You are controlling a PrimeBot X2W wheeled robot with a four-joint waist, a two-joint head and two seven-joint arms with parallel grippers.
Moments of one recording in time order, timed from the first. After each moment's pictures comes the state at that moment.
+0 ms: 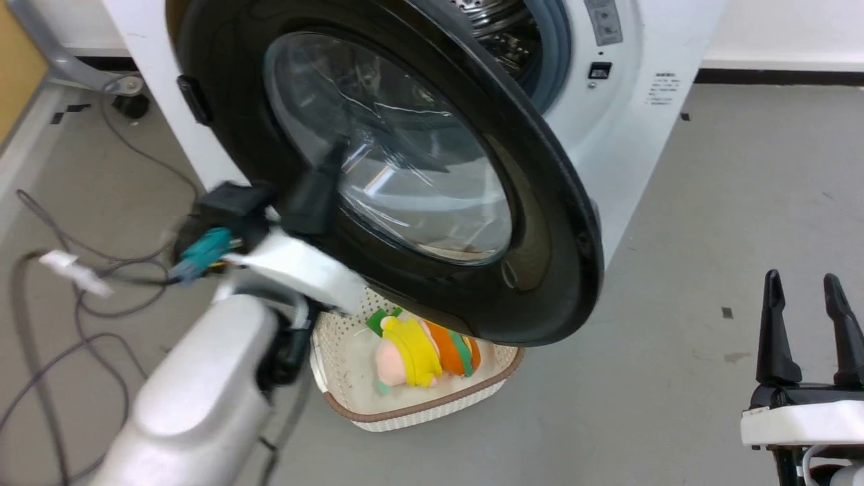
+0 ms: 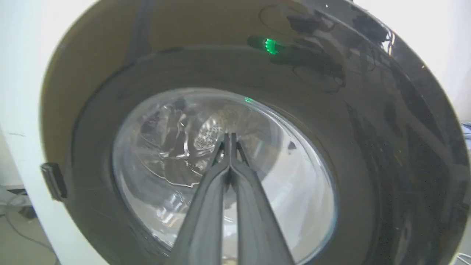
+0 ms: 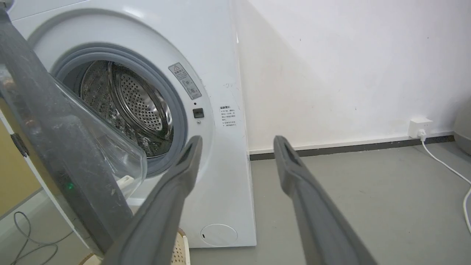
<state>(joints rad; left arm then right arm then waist) -0.64 0.33 -0.59 0.31 -0.67 0.10 -0.26 -0.07 -0.05 -0.20 0.03 0.17 0.13 -0.26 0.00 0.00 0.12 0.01</state>
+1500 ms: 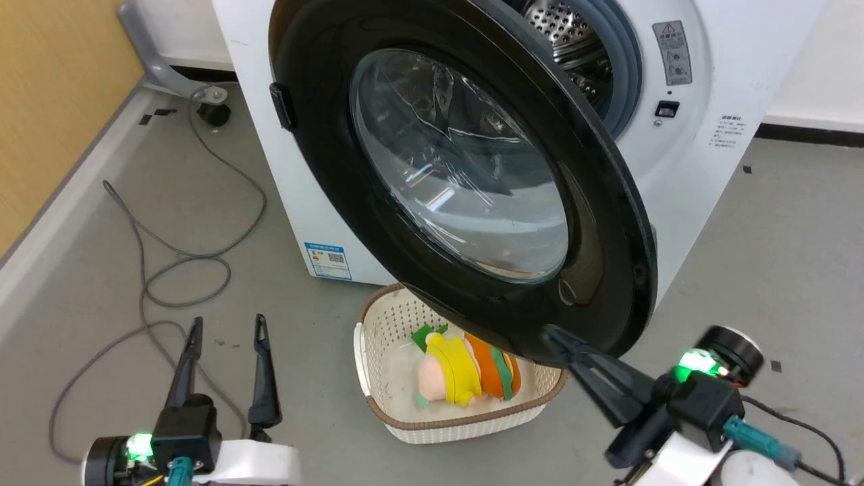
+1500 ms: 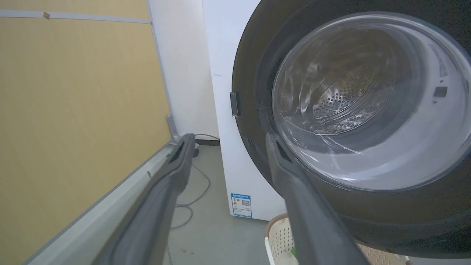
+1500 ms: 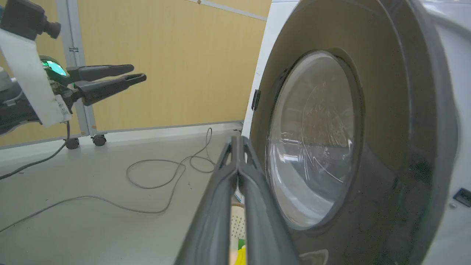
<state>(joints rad) 0.02 0.14 -0.10 -0.02 -0.08 0.20 -0.26 -0.24 -0.43 0.58 -0.03 0.27 0.13 -0.26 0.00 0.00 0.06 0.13</state>
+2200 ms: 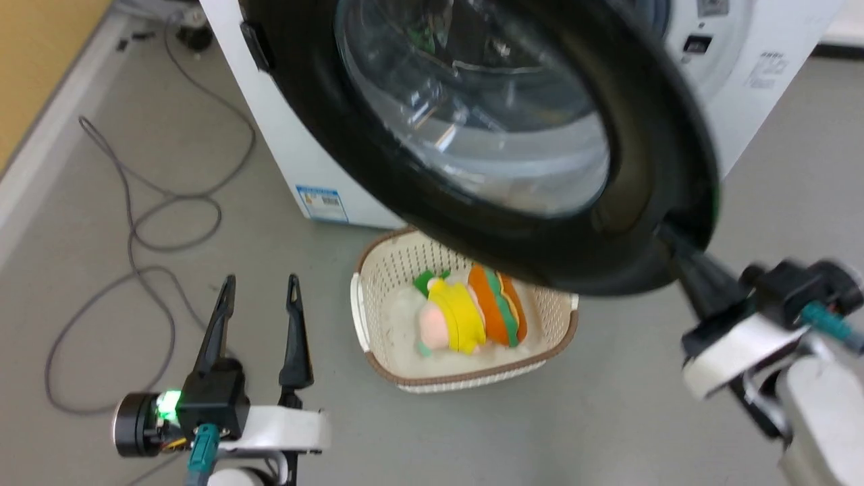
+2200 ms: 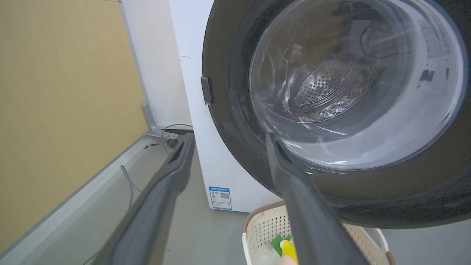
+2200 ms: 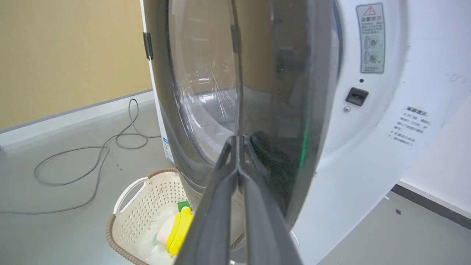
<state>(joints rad) -0.06 0.08 -0.12 -0.02 -0.05 0.16 -0.26 -0.38 -0.38 0.33 0.30 0.25 0.13 -0.26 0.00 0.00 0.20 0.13</state>
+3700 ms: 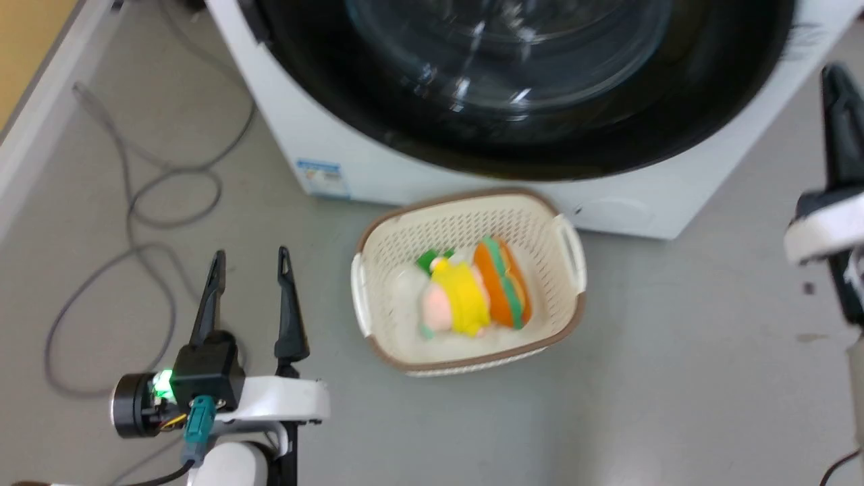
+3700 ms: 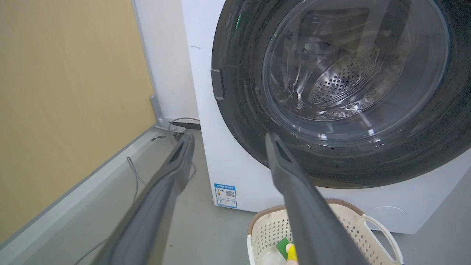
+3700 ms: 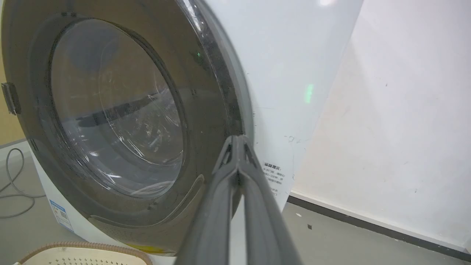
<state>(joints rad) -0.14 0.05 -0.11 0.02 -0.06 0.20 -0.26 -0.63 -0.29 -0.08 0.40 0.02 0.13 -0.26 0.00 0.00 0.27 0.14</state>
